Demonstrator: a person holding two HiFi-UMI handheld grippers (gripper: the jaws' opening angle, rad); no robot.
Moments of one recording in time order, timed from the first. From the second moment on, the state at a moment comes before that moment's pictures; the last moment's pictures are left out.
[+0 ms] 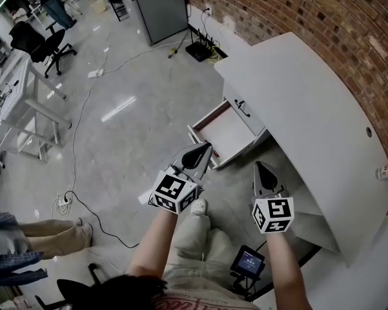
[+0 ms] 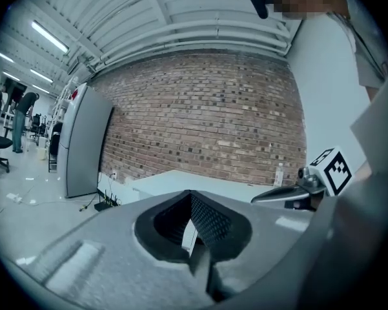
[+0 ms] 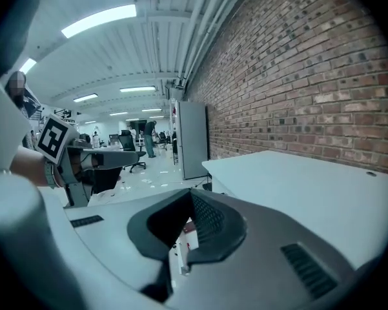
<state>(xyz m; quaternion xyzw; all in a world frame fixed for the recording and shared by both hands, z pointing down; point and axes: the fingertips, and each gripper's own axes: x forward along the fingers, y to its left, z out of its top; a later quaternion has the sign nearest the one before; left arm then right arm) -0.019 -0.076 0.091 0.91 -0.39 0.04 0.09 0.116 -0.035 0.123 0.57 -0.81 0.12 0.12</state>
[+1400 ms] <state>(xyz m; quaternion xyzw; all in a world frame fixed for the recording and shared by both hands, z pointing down) -0.074 -0.165 0.439 0.91 -0.40 0.01 0.05 0.091 -0.134 0.483 0.53 -0.83 0.06 0.13</state>
